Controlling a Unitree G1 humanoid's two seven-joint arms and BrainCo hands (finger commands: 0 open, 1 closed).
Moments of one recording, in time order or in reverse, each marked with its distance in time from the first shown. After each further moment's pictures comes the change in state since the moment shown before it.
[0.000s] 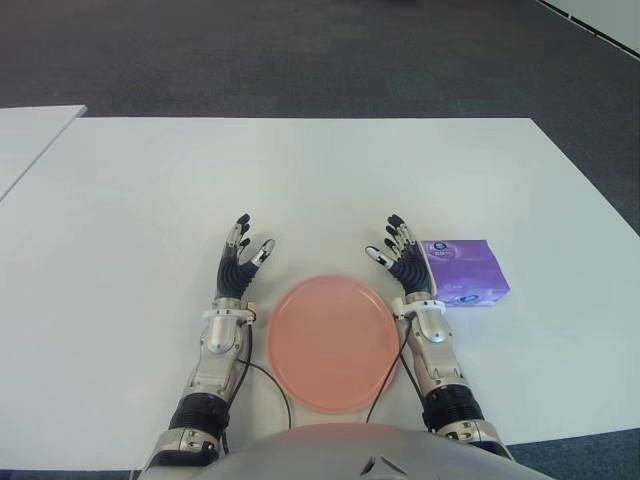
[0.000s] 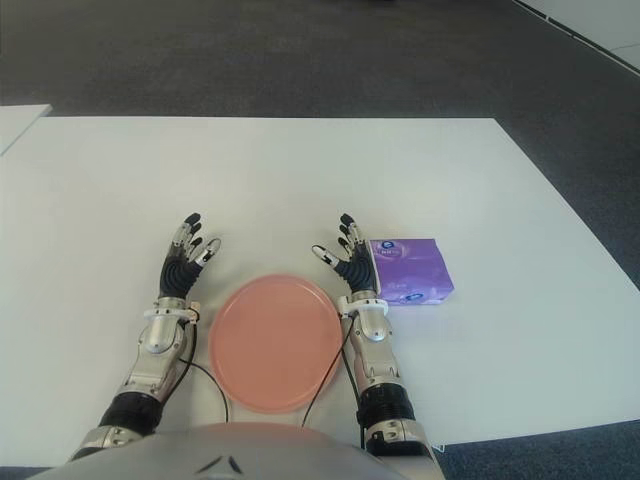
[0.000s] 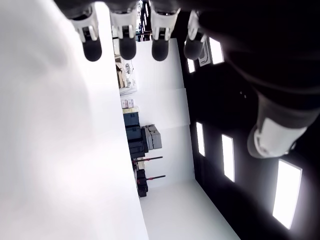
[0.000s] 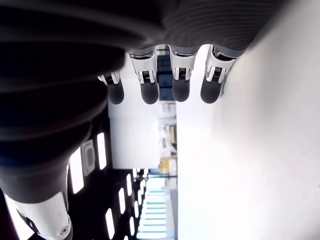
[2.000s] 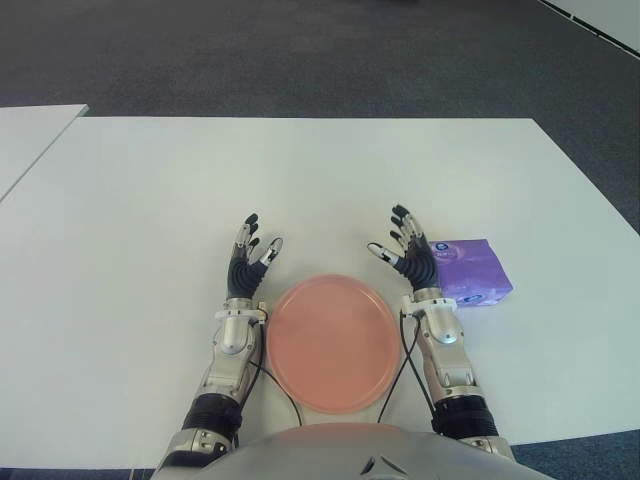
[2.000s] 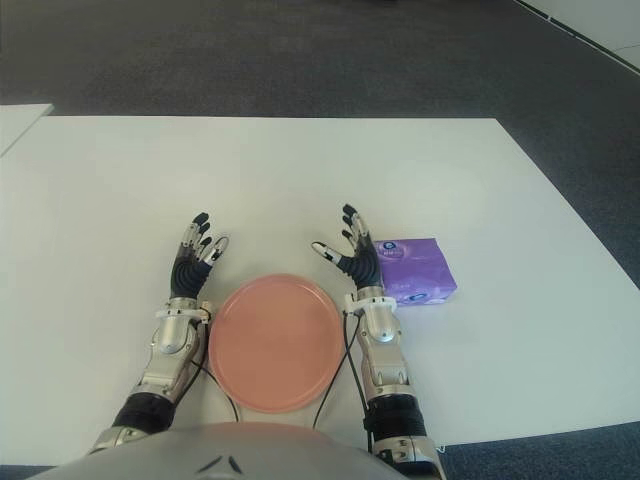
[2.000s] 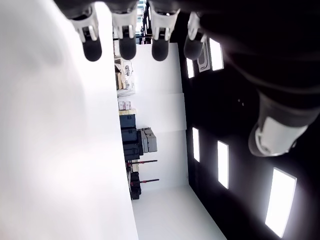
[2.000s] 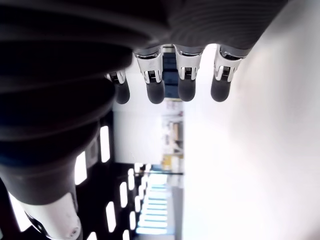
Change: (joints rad) left arm -0.037 -0.062 -0.021 0.046 0.009 -0.016 0.045; right arm 0.044 -0.038 0.036 -0.309 -0.023 0.073 0.035
